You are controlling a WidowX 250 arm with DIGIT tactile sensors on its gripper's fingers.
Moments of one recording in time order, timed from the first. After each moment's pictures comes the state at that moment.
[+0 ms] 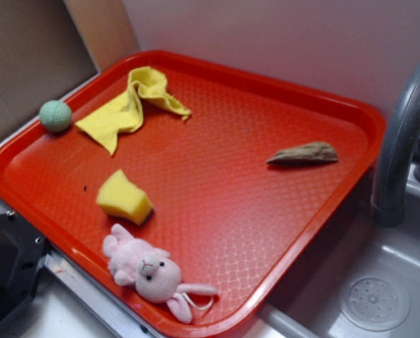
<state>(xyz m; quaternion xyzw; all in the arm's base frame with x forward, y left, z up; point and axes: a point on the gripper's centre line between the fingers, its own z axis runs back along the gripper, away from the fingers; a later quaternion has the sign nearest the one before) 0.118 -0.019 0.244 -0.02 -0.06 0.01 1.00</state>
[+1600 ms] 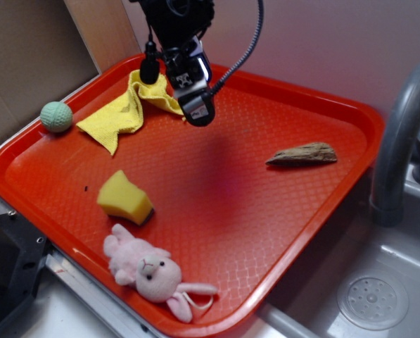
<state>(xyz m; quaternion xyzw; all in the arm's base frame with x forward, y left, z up) 0.269 -0.103 0.100 -0.10 -0.10 -0.35 0.93</state>
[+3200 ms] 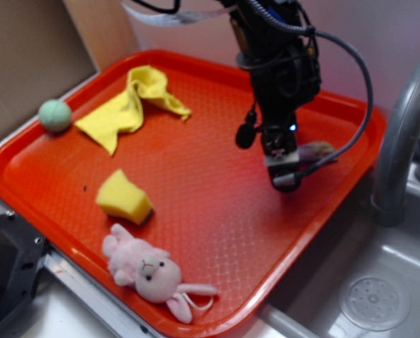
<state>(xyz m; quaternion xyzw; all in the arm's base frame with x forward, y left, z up) 0.306 -0.159 0.033 -0.04 -0.07 -0.40 0.91</state>
